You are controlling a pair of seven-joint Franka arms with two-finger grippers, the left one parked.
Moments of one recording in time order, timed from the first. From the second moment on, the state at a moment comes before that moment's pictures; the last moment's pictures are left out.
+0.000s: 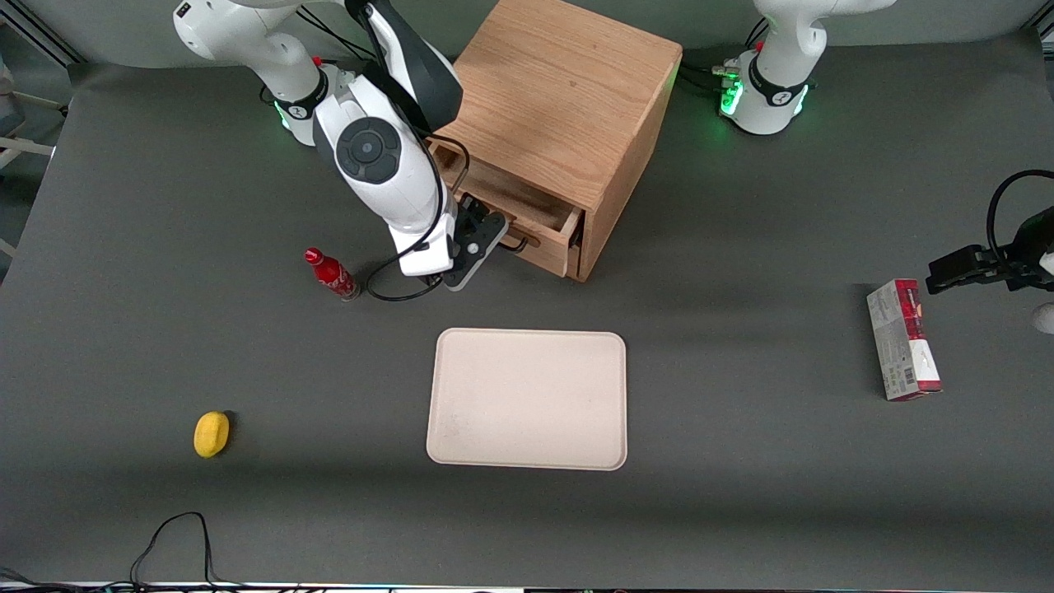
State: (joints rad) arm 0.77 0.29 -0.15 -1.75 0.20 2.00 -0.34
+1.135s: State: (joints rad) arm 0.60 0.45 -0.15 -1.53 0.18 1.93 -0.47
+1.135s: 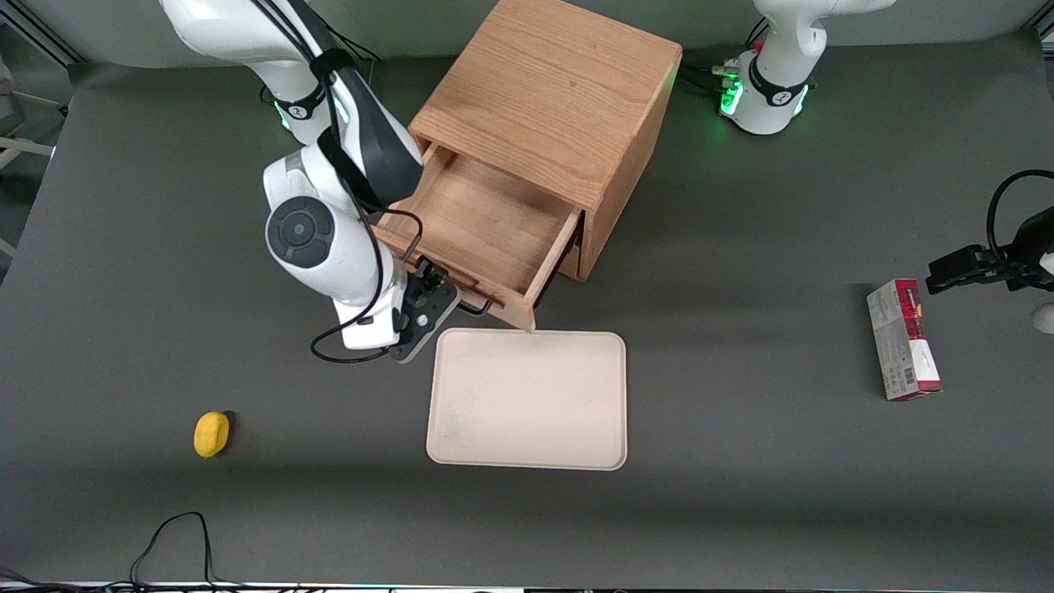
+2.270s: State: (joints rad) arm 0.52 0.55 -0.15 -1.38 0.19 1.86 -0.47
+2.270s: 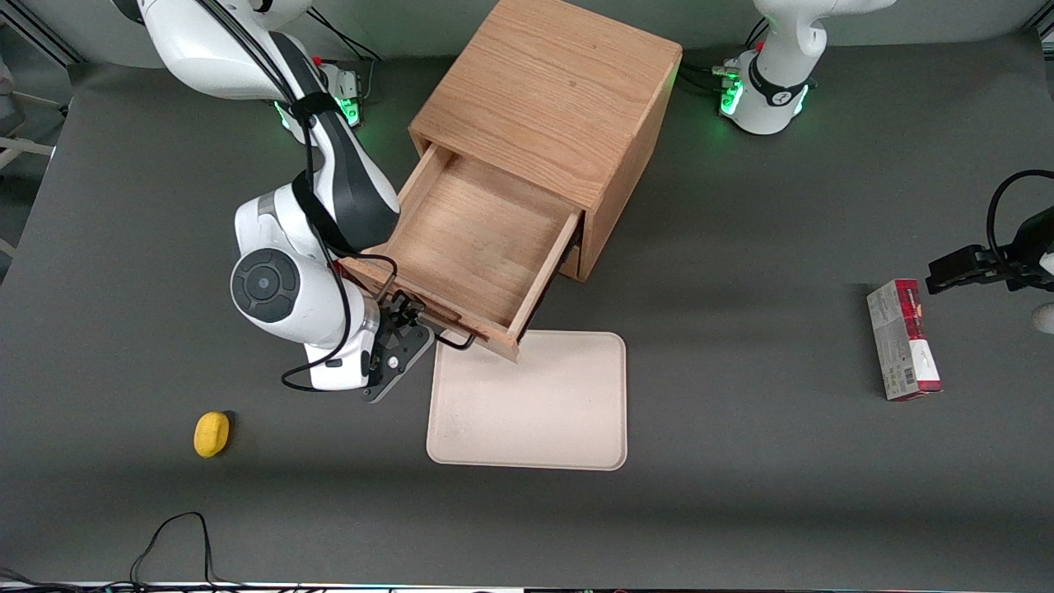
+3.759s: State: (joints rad) arm 0.48 0.32 -0.46 -1.15 0.17 1.45 -0.10
